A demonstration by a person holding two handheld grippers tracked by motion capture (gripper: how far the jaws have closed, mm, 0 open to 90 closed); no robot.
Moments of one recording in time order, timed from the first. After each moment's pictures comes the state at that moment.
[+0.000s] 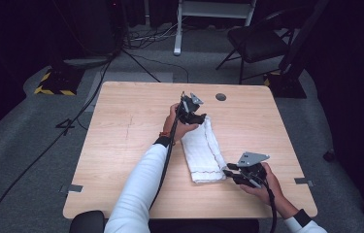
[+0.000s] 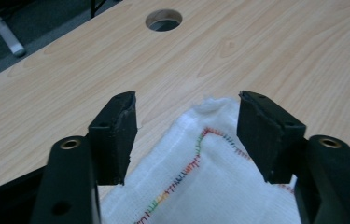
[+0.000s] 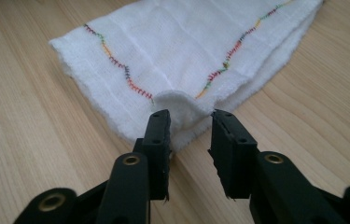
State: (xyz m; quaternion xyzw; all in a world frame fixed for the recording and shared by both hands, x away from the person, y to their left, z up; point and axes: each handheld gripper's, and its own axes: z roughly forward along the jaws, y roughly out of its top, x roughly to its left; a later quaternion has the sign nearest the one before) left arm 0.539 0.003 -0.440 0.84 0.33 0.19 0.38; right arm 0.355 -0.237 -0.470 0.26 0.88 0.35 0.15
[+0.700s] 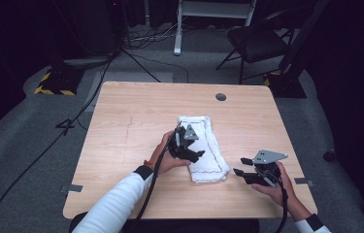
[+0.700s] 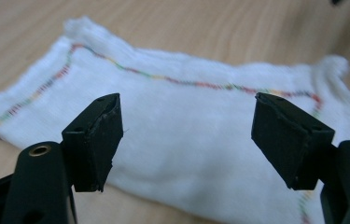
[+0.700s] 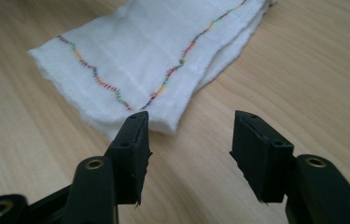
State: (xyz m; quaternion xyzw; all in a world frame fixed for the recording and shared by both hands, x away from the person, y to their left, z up) left arm 0.417 0.031 -0.455 0.89 0.22 0.12 0.38; right arm 0.358 -0.273 -0.460 0.29 0.86 0.38 0.17
